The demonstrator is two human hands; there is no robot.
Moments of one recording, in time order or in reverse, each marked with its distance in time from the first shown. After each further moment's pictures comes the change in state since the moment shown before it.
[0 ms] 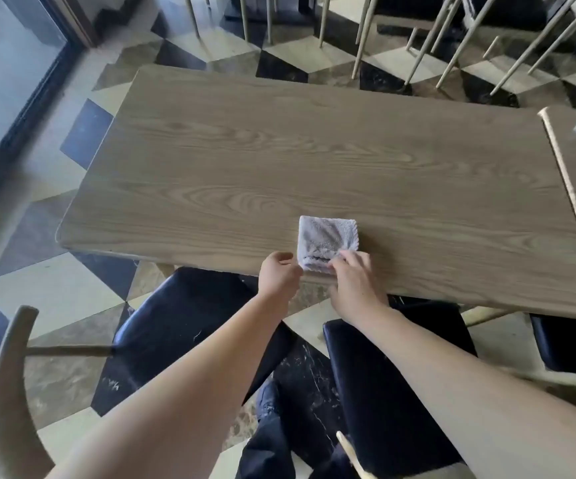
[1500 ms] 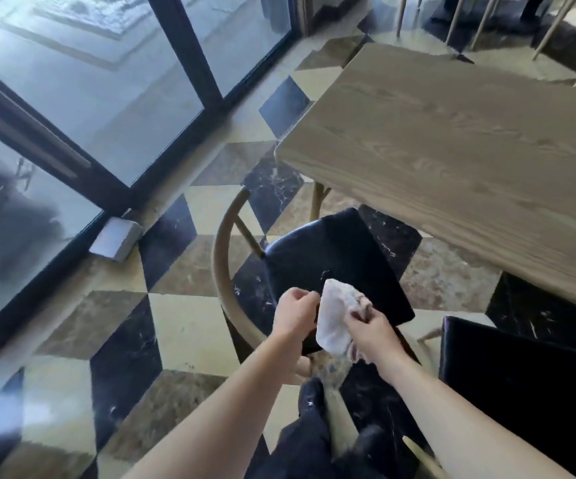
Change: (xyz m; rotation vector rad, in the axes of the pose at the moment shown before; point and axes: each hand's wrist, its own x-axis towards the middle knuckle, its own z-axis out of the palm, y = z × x) left_hand -0.200 -0.199 -0.170 -0.294 0.400 -0.157; right_hand -0.191 -0.157 0.127 0.872 -0.516 0.213
